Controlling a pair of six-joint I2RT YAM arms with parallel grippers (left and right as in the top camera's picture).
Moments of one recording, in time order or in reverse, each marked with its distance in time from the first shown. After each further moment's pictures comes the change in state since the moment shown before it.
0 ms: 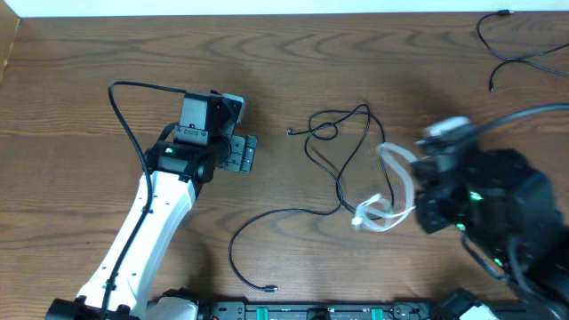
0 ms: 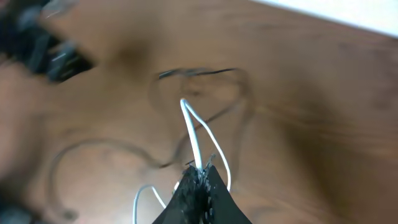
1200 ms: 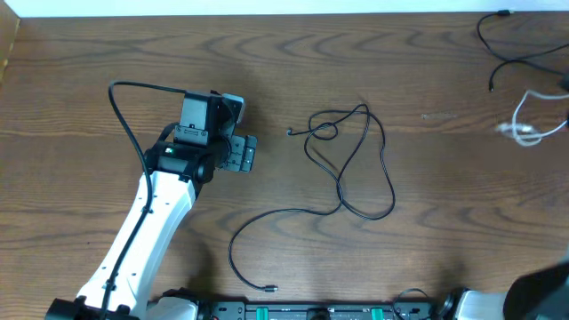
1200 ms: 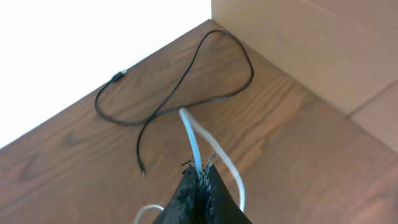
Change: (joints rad) left arm 0.000 0.000 0.000 0.000 0.000 0.000; right arm -1.070 0.599 -0.005 0.723 -0.026 0.014
